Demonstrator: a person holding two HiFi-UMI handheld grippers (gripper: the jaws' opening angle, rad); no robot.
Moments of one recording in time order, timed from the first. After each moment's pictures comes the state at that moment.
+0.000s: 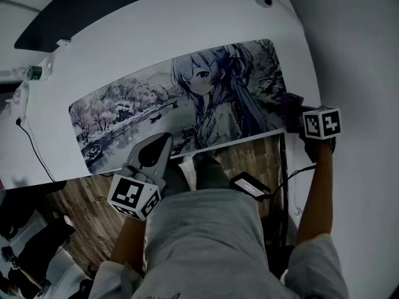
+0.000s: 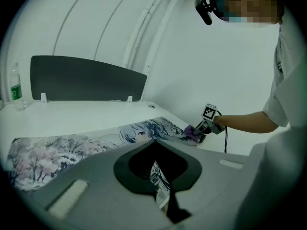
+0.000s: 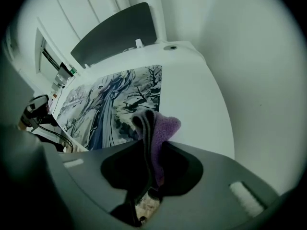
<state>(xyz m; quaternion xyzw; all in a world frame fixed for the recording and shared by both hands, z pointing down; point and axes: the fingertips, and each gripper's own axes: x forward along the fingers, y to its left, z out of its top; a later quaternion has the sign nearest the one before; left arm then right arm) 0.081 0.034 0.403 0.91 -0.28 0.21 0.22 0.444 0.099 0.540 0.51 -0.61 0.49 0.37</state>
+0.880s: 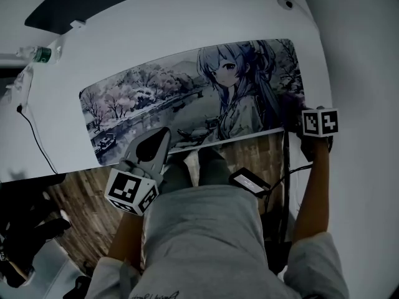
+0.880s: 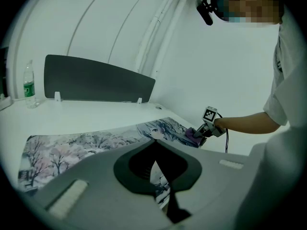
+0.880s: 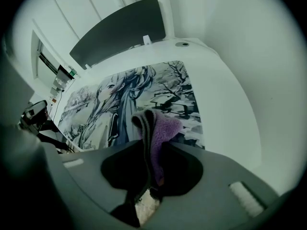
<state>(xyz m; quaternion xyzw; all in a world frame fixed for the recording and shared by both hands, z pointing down) 0.001 0.024 0.396 0.91 -0.30 0.20 0.23 0.368 0.089 0.538 0.52 -0.59 0.50 0.35</state>
